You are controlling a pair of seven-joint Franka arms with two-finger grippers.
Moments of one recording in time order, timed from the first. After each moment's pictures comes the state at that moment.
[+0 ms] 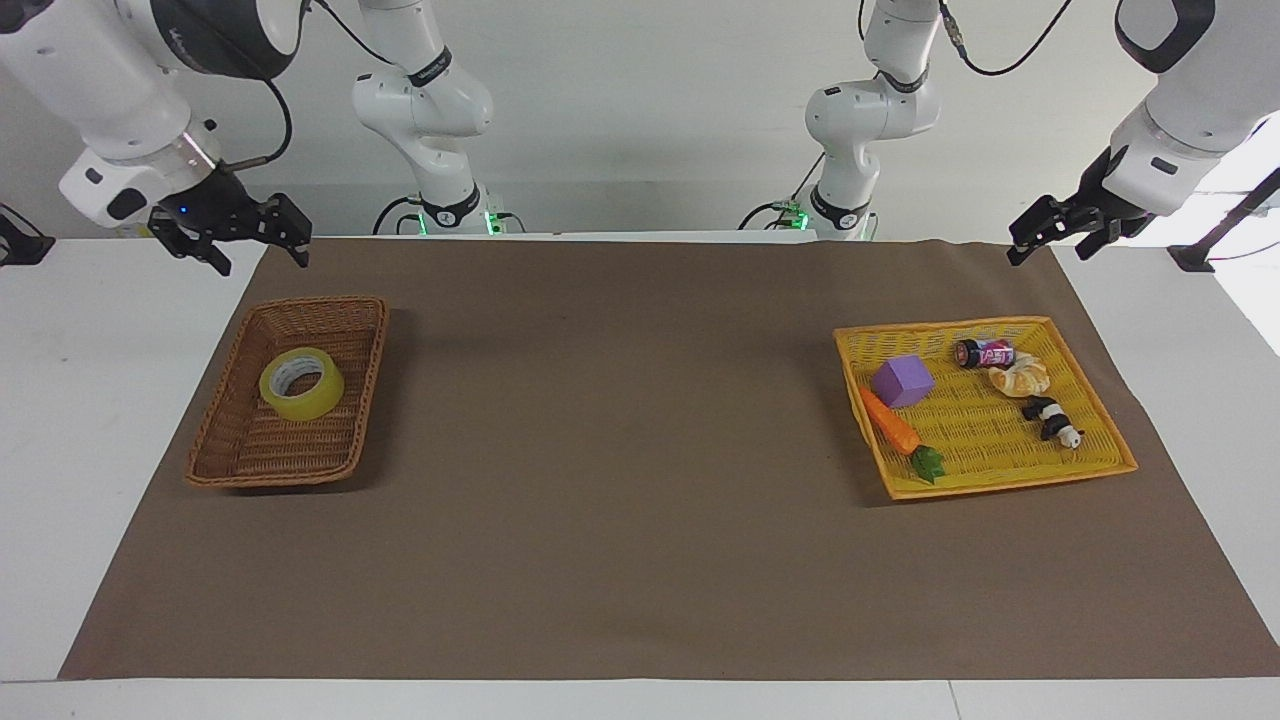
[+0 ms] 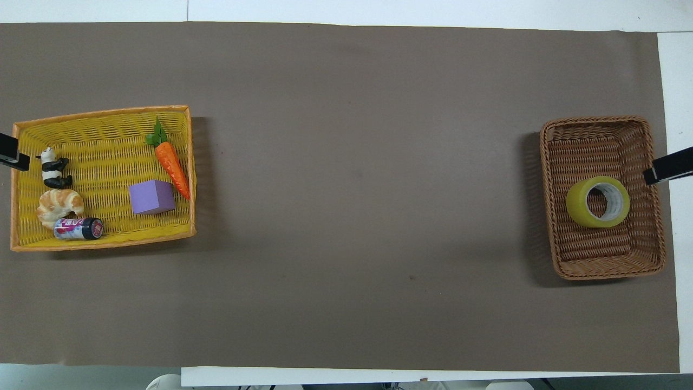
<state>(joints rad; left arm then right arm) 0.04 -0.01 -0.06 -1.53 -0.02 1.39 -0.02 -0.11 0.00 -0.04 -1.53 0.00 1.40 -0.24</state>
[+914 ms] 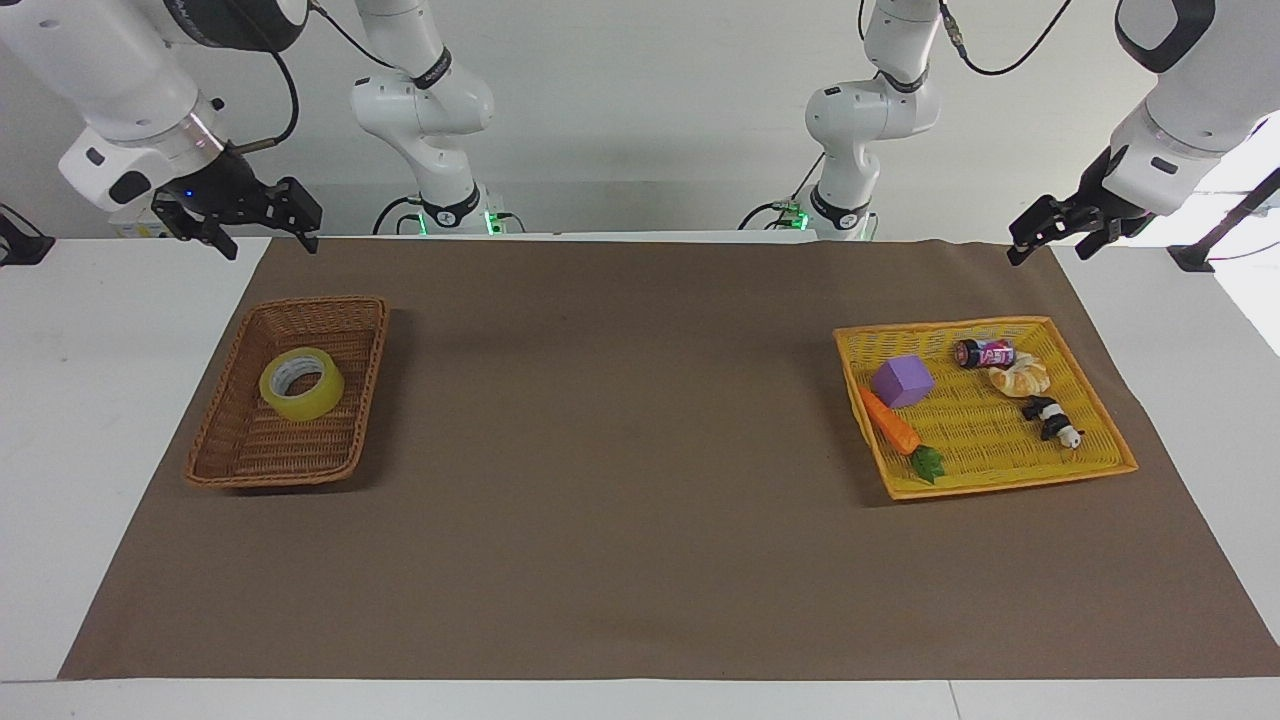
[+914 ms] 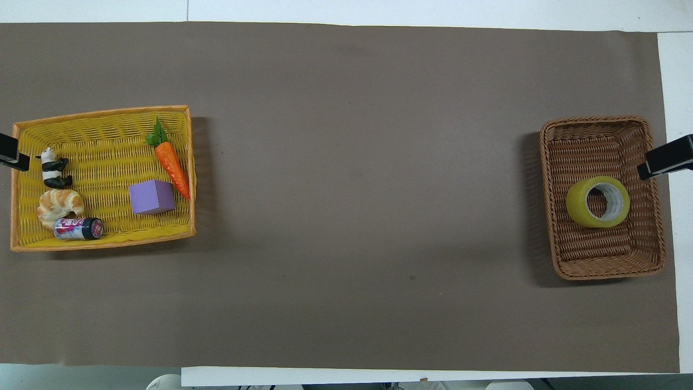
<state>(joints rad) 0.04 -0.01 -0.06 -1.53 -0.02 1.39 -0.02 0.04 0.01 -0.14 -1.50 0.00 1.35 -0.17</state>
